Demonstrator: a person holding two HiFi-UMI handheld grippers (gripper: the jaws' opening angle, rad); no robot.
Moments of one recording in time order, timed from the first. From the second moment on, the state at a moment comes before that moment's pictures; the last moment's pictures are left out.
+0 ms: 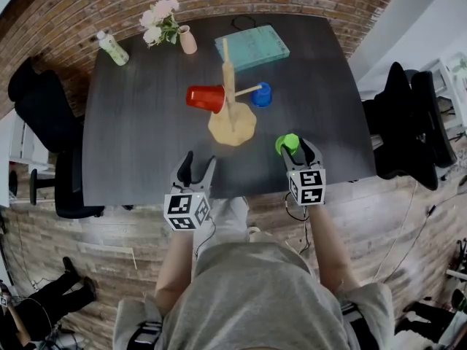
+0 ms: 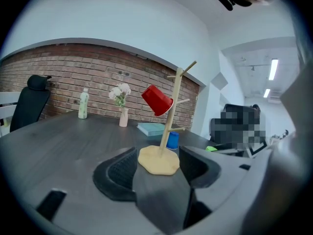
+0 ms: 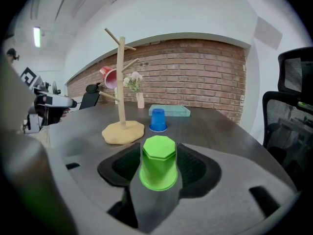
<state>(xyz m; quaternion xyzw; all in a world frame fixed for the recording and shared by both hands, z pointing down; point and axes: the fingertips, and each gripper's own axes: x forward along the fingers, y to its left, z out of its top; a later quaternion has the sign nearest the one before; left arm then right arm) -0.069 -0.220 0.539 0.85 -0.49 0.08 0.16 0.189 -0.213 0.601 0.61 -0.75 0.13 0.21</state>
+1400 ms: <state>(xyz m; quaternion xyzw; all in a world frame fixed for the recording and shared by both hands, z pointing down) -0.077 -0.203 0.523 0.84 -0.51 0.06 0.17 0.159 -0.205 0.525 0.59 -0.78 0.08 0.18</state>
